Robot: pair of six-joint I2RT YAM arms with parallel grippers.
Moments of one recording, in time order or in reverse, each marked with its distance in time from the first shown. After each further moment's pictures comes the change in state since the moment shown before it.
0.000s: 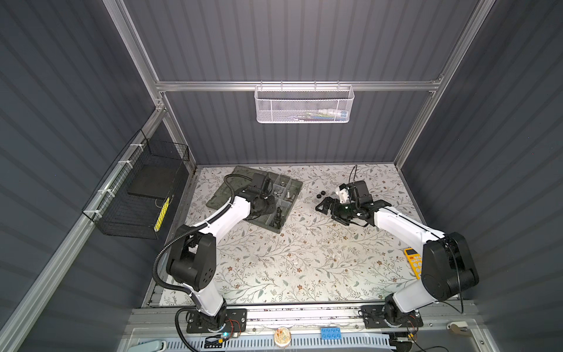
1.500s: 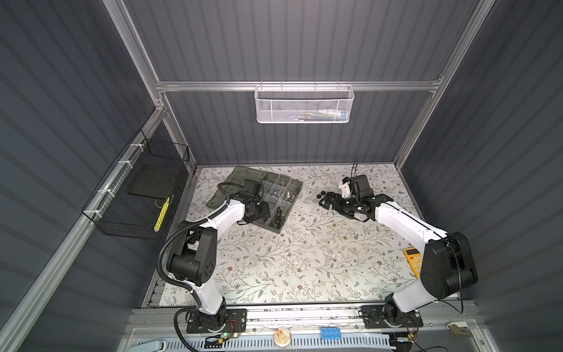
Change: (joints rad) left arm 0.068 0.010 -0.078 0.048 0.062 0.020; right arm -0.011 0.018 0.113 -0.092 0.157 -0.086
